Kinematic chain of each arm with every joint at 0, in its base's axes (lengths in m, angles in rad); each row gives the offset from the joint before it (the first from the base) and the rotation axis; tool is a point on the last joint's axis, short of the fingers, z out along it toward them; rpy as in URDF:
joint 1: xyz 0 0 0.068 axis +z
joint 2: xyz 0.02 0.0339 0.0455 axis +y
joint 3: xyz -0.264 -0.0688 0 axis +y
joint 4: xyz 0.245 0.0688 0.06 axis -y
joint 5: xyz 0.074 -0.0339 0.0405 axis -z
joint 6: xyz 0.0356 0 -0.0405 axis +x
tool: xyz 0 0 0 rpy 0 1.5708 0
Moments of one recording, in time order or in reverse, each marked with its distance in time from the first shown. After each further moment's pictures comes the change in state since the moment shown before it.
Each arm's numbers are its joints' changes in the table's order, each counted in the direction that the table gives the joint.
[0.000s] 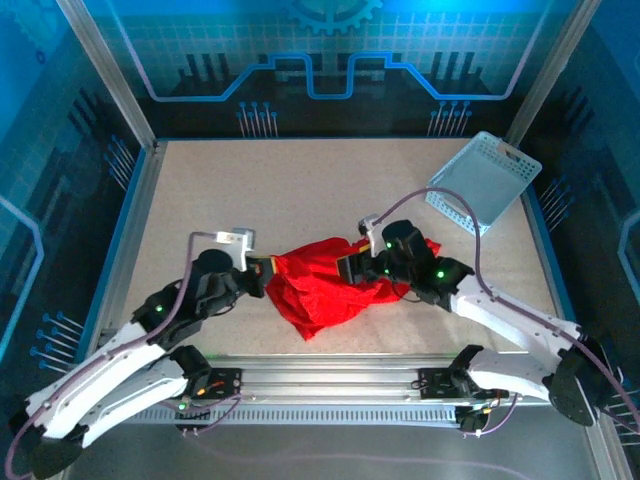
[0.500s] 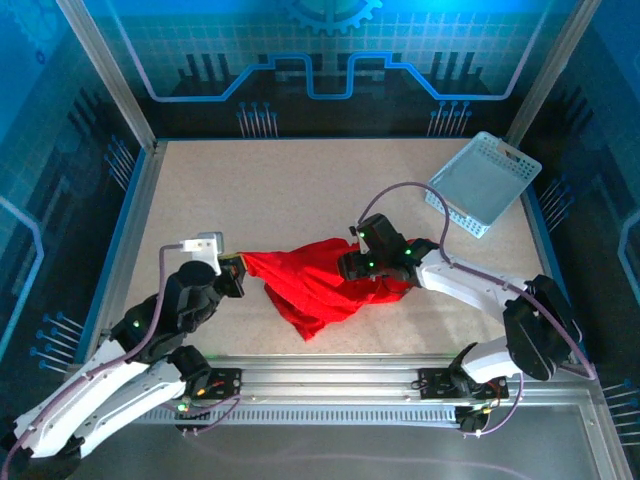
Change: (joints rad) left arm 0.000 -0.105 -0.009 -0.138 -0.250 -0.023; right arm -0.017 0.283 -0.102 -0.127 0.089 0.066
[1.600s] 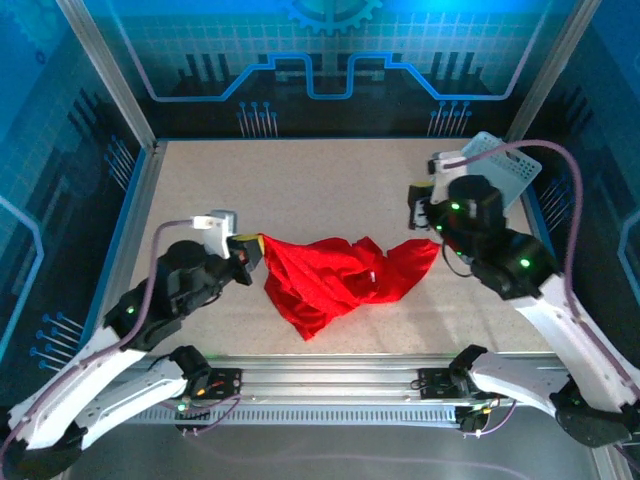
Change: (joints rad) left arm 0.002 0.170 -0.189 0.100 0.212 0.099; right arm -0.056 -0.431 -0.479 -0.332 0.360 -0.147
